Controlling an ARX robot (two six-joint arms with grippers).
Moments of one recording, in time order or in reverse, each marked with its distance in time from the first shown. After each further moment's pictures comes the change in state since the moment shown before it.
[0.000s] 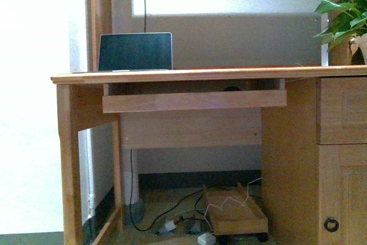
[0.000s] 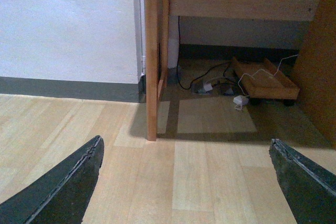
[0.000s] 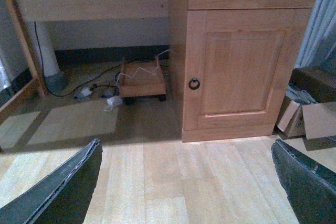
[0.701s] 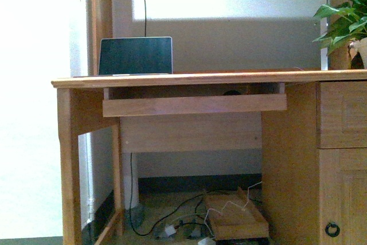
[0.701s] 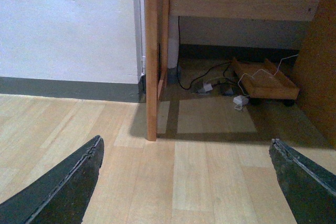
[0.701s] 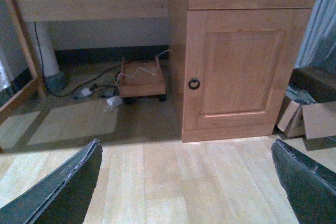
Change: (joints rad) left arm 0.000 0.000 0.000 0.000 0.000 0.000; right arm 0.000 0.000 0.000 0.000 0.000 0.000
